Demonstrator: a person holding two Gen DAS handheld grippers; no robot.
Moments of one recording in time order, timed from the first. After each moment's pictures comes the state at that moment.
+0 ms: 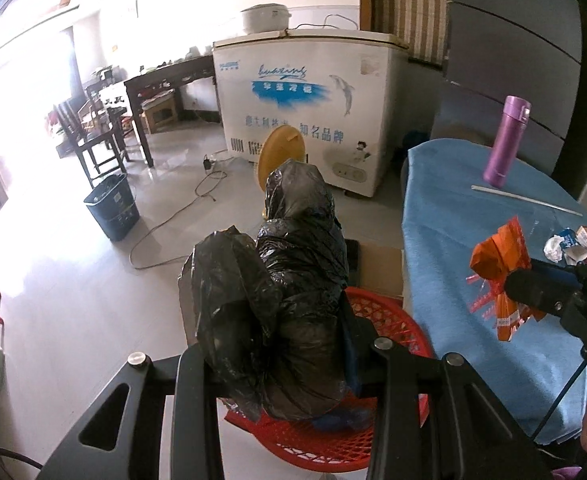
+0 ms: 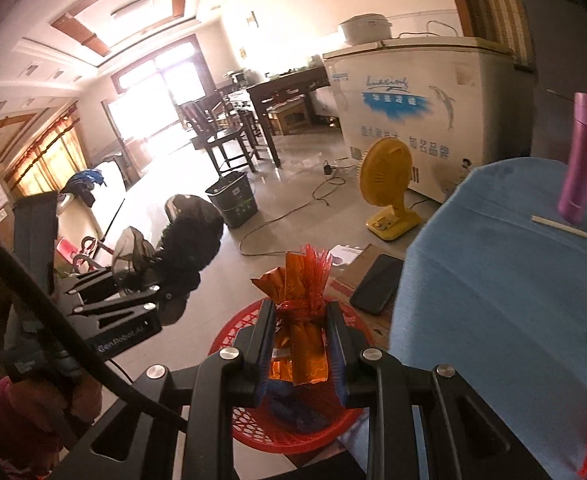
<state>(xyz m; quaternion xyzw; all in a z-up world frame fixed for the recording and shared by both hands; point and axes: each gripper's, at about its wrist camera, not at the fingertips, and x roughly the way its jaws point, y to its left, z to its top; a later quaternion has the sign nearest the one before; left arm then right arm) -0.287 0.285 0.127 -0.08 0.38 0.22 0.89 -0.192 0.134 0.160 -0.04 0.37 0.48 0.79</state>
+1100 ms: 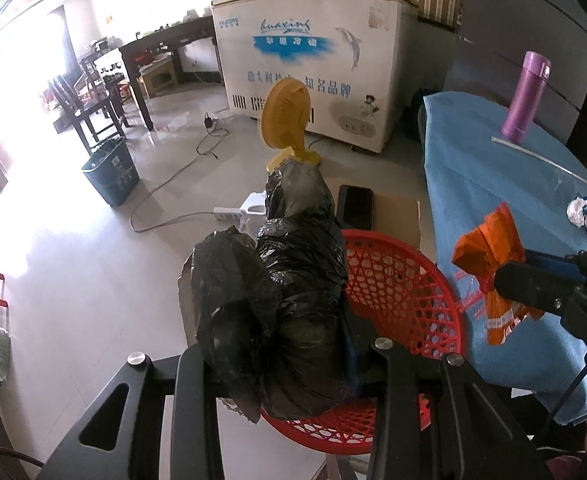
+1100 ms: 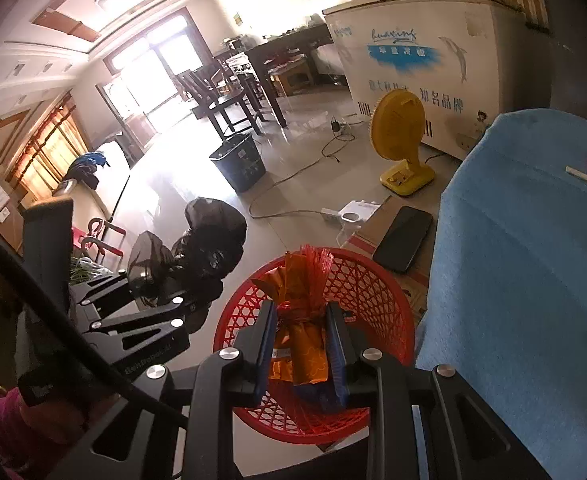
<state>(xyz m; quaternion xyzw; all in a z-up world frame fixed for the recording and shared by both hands) -0.281 0.297 0.075 -0.09 0.45 0.22 0.86 -0.187 0.165 0.114 -0.05 0.44 0.48 0.75</state>
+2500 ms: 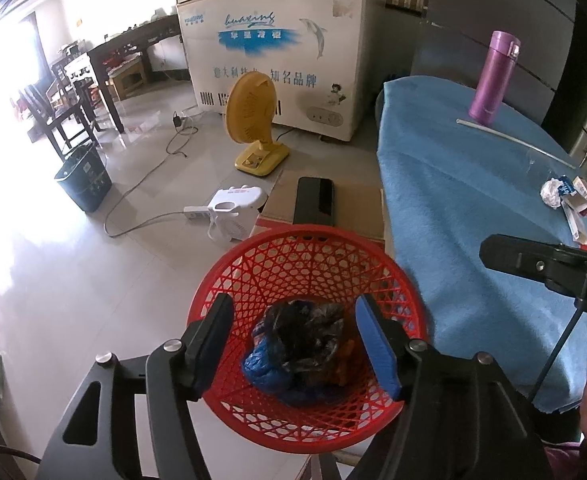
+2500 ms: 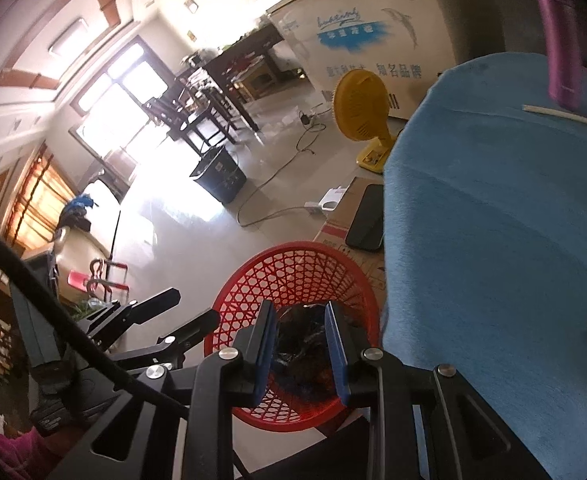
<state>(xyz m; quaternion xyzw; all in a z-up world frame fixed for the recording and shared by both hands) -0.265 0.270 0.084 -0.08 0.47 0.16 0.87 -0.155 0.119 0.103 0.04 0.49 0.43 0.75</state>
